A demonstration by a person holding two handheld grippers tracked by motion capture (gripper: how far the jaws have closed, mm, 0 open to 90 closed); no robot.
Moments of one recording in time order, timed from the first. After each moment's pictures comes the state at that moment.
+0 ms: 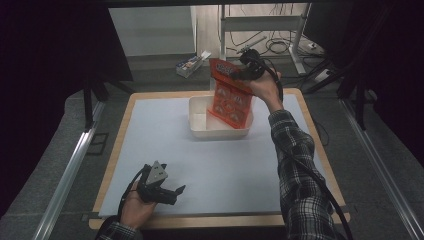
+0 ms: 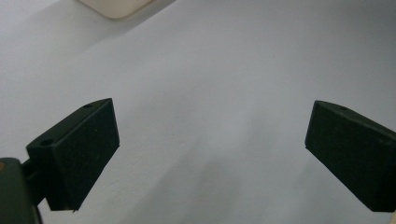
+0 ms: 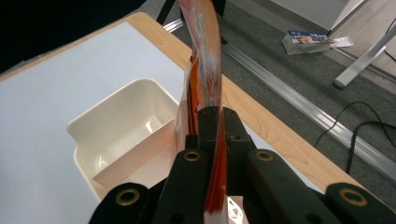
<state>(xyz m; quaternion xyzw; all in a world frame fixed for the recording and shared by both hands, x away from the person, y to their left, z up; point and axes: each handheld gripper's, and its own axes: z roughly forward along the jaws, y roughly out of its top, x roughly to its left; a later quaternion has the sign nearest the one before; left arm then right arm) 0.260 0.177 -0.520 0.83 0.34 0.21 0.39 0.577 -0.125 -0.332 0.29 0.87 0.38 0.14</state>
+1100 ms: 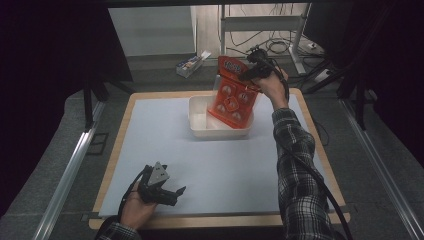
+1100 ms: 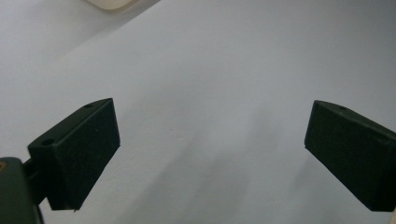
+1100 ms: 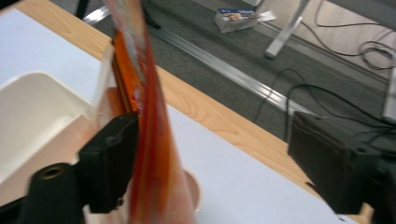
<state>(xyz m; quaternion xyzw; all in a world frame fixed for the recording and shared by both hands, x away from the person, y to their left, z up) 0.260 0.175 -0.522 0.83 0.34 0.21 0.38 0.604 -0.146 -0.348 0.38 0.84 0.32 0.23</state>
